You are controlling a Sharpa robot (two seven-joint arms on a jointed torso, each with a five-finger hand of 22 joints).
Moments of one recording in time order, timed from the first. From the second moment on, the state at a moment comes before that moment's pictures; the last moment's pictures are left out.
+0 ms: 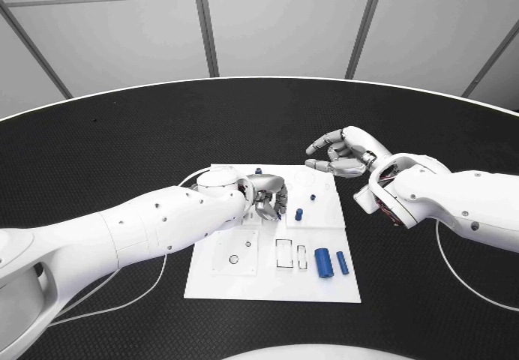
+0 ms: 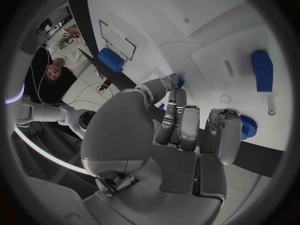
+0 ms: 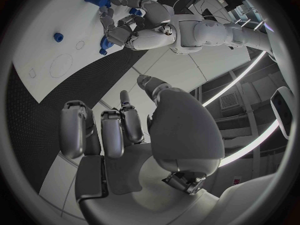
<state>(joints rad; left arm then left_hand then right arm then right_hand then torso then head) 1.22 -0.33 -0.12 1.15 -1.41 0.03 -0.06 1.33 -0.20 0.69 -0.15 0.09 0.87 0.15 0.47 0.20 0.72 0.09 1.07 0.32 1.34 0.03 1.52 0.94 0.01 1.46 0.22 1.57 1.31 1.28 -0.99 -0.11 1.65 -0.83 -0.55 0.06 1.26 -0.22 0.45 0.13 0.32 0.85 0.15 0.33 0.33 1.43 0.07 1.40 1.31 1.47 -0.01 1.52 1.31 0.05 1.47 0.09 1.36 1.31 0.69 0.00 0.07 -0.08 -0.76</state>
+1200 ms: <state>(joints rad) 1.22 -0.33 -0.12 1.14 -1.44 0.01 -0.10 1.32 -0.21 0.65 -0.13 0.09 0.90 0.13 0.46 0.21 0.75 0.07 1.11 0.32 1.37 0.00 1.53 1.00 0.14 1.20 0.09 1.13 1.04 1.28 -0.99 -0.11 1.64 -0.83 -0.54 0.06 1.26 -0.22 0.45 0.13 0.32 0.85 0.15 0.33 0.33 1.43 0.07 1.40 1.31 1.47 -0.01 1.52 1.31 0.05 1.47 0.09 1.36 1.31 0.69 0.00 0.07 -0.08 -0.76</state>
